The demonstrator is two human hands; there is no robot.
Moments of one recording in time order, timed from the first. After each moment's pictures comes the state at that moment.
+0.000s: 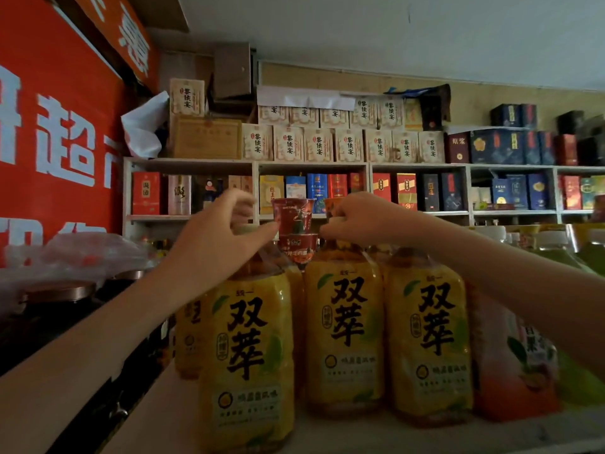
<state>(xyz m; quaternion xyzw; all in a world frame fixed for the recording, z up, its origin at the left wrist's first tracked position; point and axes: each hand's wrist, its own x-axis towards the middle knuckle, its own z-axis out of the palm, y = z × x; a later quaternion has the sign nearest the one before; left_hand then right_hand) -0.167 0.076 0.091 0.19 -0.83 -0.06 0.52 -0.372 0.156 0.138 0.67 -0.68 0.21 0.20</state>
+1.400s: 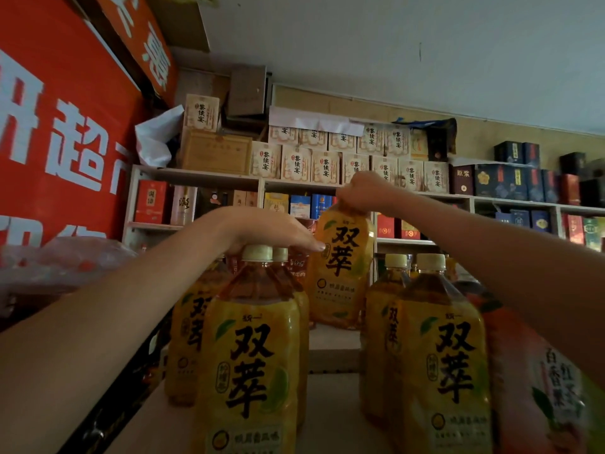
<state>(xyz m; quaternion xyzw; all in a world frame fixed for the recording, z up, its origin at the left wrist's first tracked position) -0.209 0.053 0.159 0.25 -0.95 -0.11 0.13 -0.419 0.085 0.216 0.58 -0.71 0.32 0.21</state>
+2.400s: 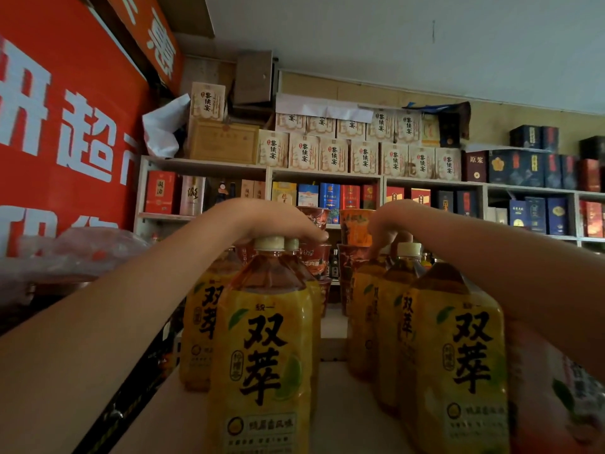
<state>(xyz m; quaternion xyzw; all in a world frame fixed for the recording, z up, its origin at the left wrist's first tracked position) -0.210 0.049 0.156 0.30 -0.93 -0.12 0.16 -0.419 0.080 0.182 0.46 -0.86 -0.14 0.14</state>
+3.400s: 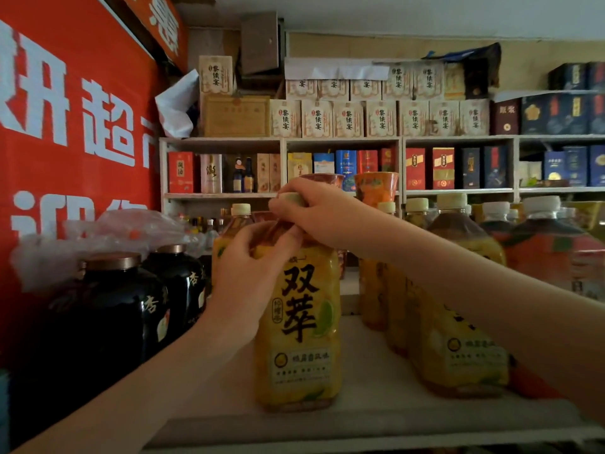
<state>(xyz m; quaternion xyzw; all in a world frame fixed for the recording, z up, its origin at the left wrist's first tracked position) -0.171 0.105 0.026 0.18 -0.66 -0.45 0.58 -0.292 0.139 0.101 0.74 -0.56 0.38 0.04</state>
